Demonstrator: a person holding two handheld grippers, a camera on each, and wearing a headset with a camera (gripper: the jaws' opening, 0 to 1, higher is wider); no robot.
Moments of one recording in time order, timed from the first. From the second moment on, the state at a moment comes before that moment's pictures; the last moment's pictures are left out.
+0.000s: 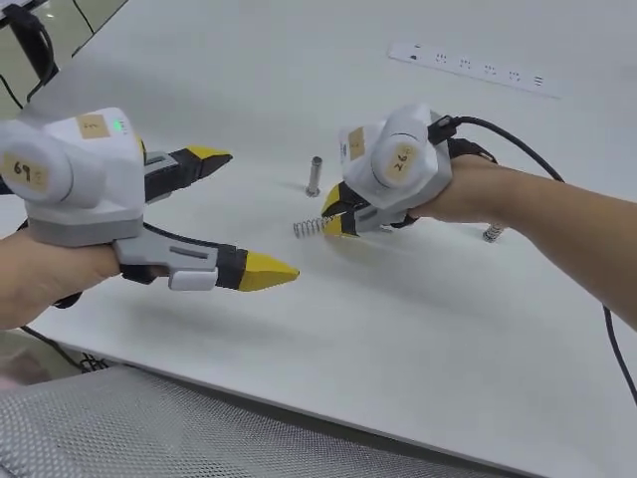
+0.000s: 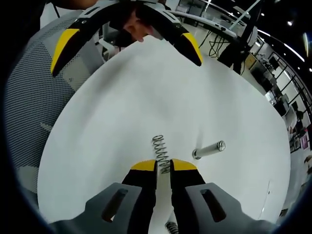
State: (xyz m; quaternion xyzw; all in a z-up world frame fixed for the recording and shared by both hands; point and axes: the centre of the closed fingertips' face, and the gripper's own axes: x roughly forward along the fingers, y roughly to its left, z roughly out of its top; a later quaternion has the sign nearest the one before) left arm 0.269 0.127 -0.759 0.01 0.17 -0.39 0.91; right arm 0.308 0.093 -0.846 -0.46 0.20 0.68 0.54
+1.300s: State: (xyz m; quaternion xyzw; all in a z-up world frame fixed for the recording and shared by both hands) left arm 0.274 0.112 -0.748 0.02 0.17 -0.40 0.90; right arm 0.301 0.075 -0.801 -0.42 0.18 0.68 0.57
